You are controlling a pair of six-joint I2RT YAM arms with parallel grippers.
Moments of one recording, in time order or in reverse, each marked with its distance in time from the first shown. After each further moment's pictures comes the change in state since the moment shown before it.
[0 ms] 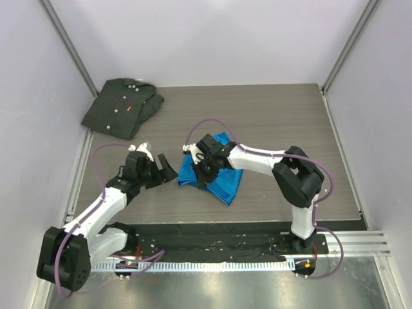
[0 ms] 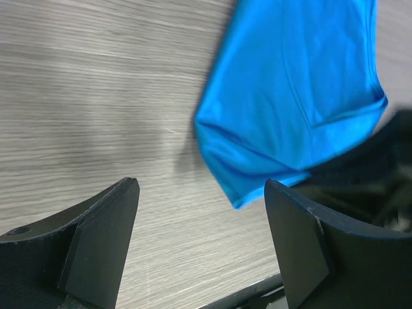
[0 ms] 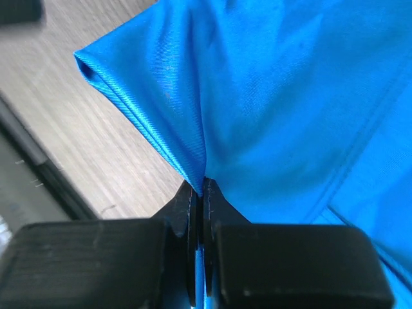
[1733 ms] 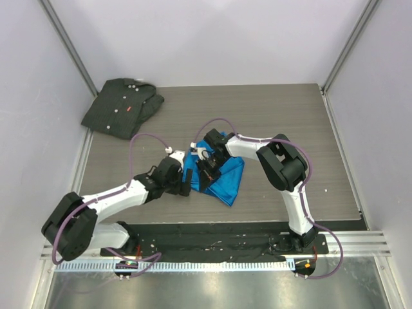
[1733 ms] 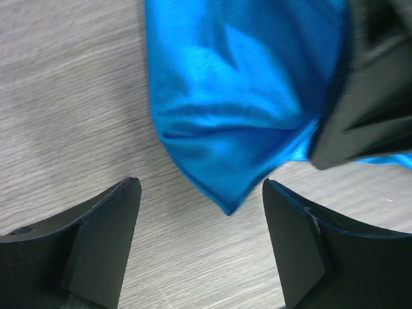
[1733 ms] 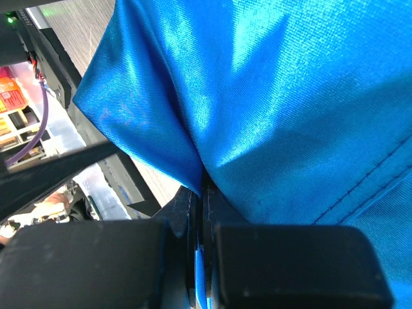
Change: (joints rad) left arm -0.415 0.235 0.078 0.026 -0.284 0.253; right arm -0.185 0.272 0.168 -0.188 -0.495 0.025
